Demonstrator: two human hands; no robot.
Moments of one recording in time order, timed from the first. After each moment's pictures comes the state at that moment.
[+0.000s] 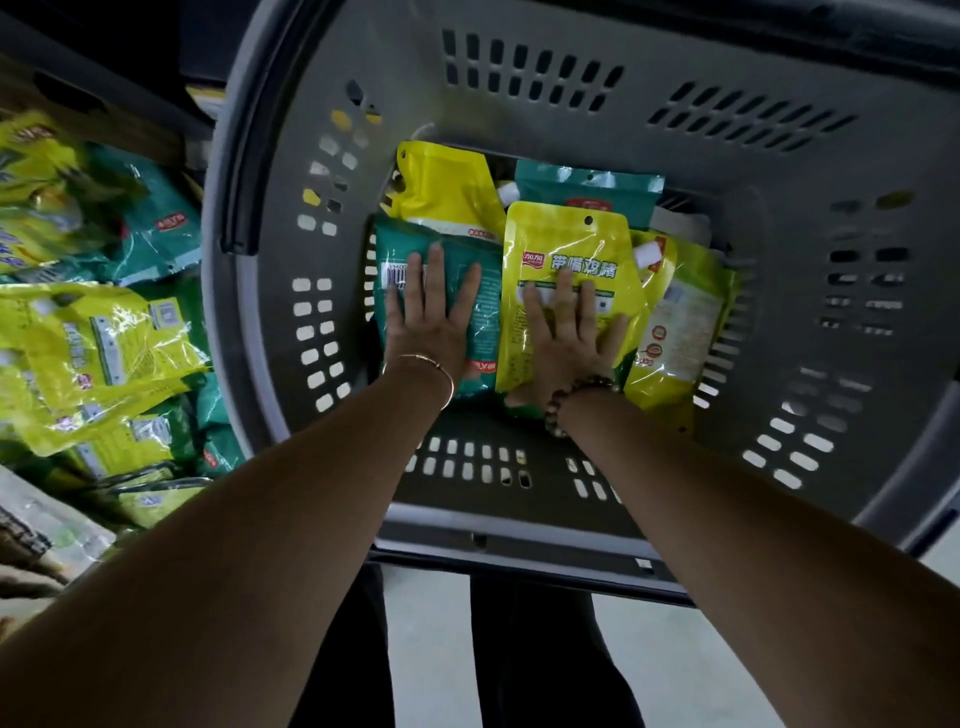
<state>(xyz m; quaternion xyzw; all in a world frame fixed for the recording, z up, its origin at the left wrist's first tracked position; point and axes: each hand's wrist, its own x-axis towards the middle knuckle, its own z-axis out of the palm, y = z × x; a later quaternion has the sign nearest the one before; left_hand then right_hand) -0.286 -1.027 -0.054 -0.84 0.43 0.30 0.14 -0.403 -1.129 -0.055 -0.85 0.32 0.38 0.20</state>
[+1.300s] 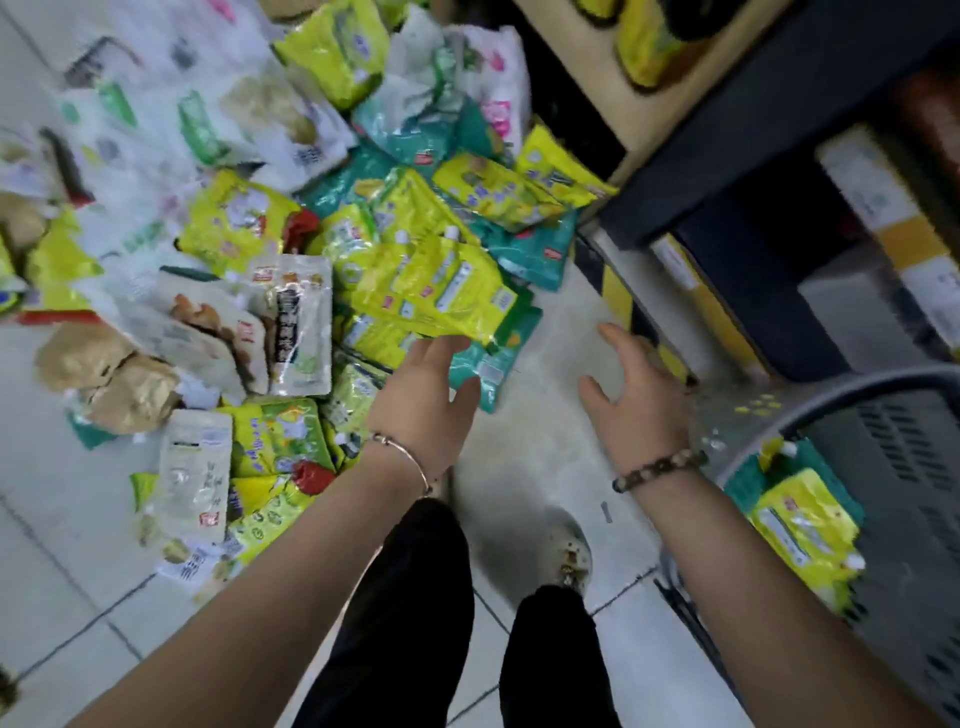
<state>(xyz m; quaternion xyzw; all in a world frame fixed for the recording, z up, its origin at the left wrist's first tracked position) -0.168 -0.689 0.147 -0.90 -0.10 0.24 -0.34 -0.168 -0.879 0.146 -0.92 0.13 0.16 0.33</state>
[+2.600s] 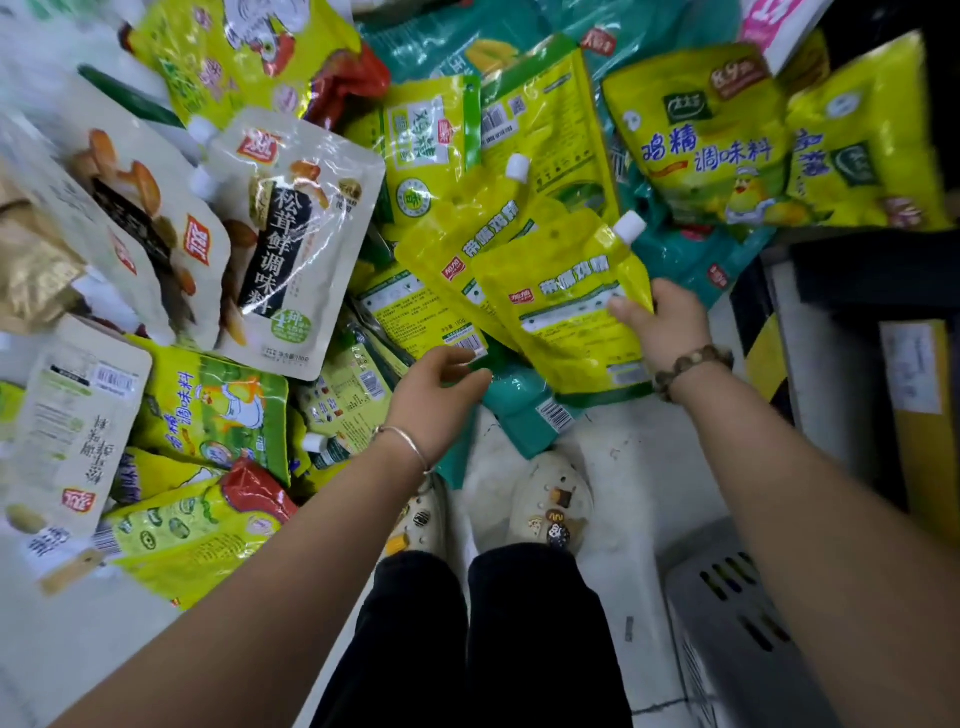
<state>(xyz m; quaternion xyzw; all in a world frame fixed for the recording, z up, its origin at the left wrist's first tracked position) -0.156 -0.618 -0.099 -0.67 -0.43 0.27 -0.54 -0.027 -0.805 -0.146 -0.87 0.10 0.32 0.36</state>
